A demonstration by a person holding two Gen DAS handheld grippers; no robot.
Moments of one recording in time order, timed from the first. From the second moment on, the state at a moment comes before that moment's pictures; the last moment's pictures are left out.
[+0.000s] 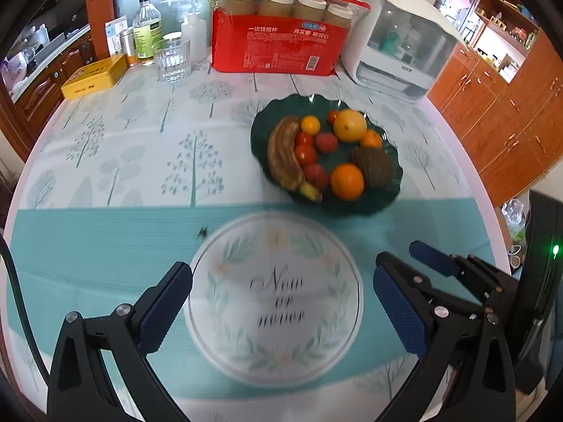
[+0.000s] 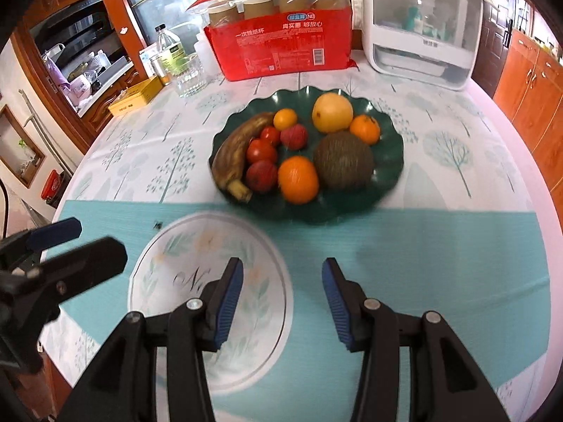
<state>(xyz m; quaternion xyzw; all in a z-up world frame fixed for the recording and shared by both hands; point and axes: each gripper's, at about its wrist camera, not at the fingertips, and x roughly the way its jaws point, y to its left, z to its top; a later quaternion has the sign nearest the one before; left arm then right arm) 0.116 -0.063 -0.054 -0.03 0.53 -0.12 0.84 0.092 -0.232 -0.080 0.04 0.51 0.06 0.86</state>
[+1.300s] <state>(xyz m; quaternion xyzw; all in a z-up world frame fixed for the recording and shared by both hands) -0.011 -0.043 0.039 0.00 0.46 -0.05 0.89 -0.027 -0.212 0.032 0.06 0.46 0.04 0.88</state>
